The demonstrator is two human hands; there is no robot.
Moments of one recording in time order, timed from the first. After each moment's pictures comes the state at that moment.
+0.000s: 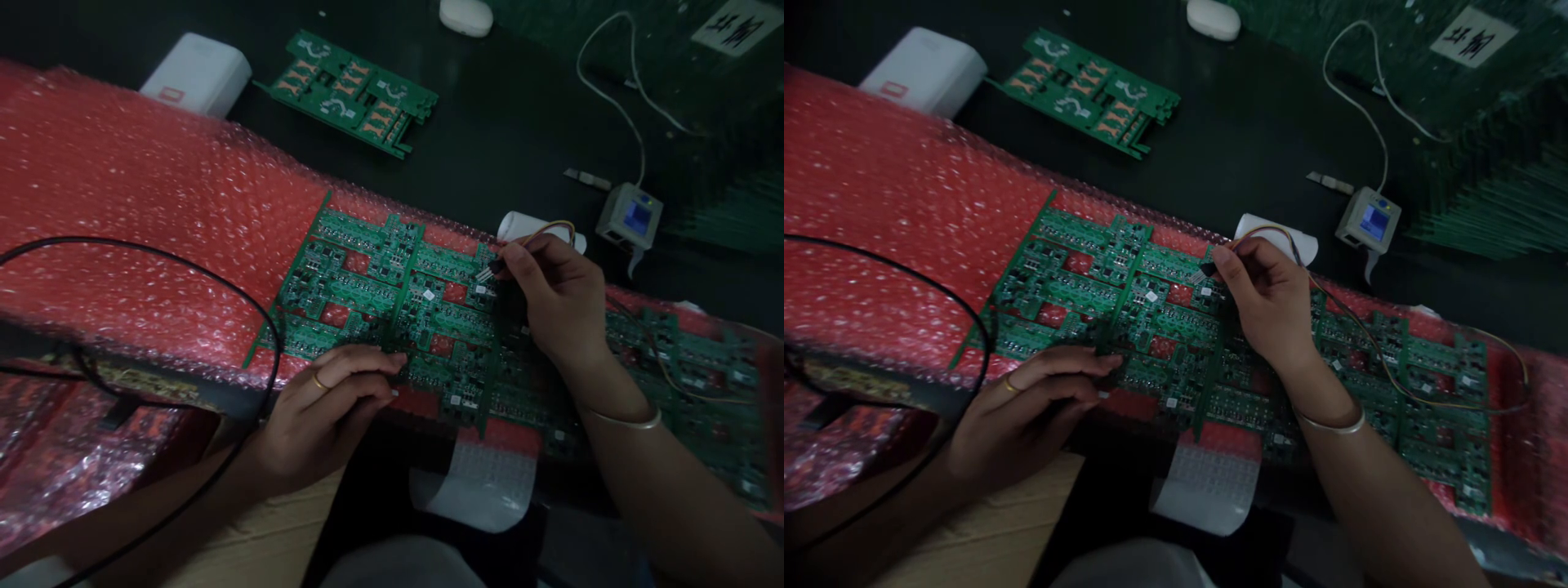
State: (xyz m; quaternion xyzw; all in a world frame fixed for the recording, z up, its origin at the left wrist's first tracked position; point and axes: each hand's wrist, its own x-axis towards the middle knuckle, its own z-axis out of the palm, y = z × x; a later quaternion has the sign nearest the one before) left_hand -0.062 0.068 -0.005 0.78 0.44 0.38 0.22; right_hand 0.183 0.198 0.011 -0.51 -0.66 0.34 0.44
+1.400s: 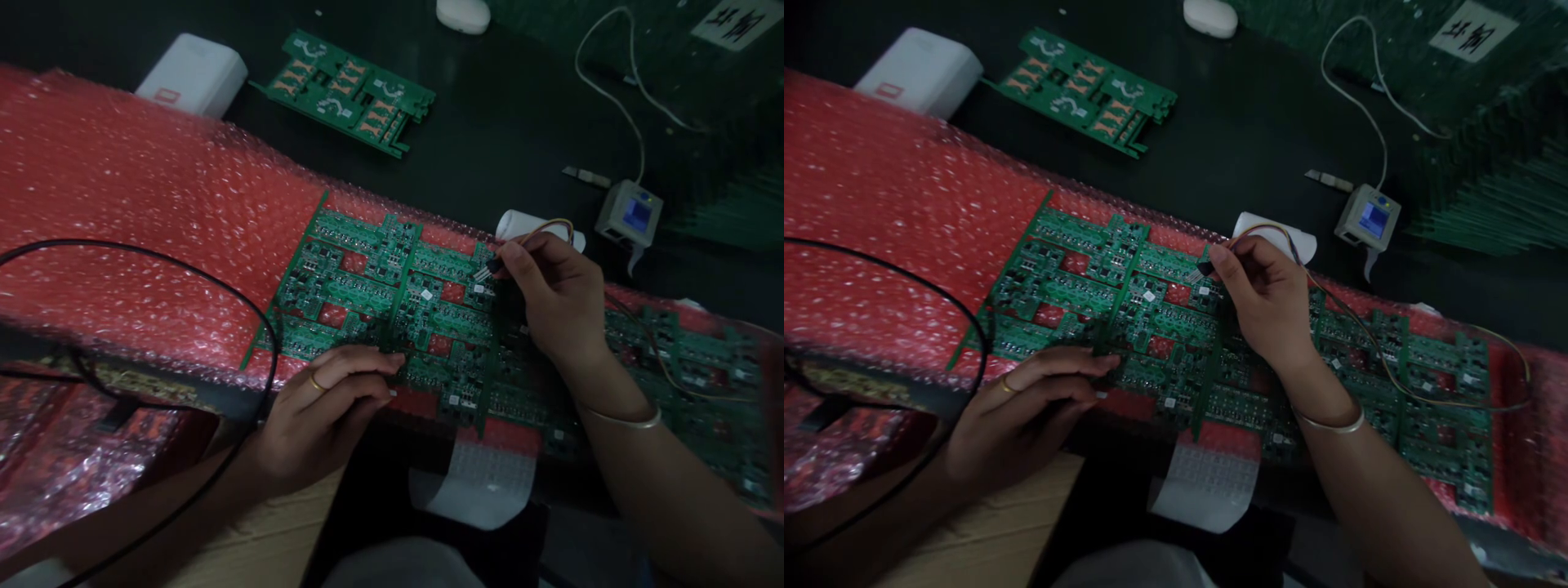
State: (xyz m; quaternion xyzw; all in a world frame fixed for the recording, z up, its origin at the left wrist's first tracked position) left_hand -0.062 0.068 -0.004 0.78 0.44 0.38 0.23; right_hand 0.182 0.197 0.011 -0.51 -0.65 0.34 0.44
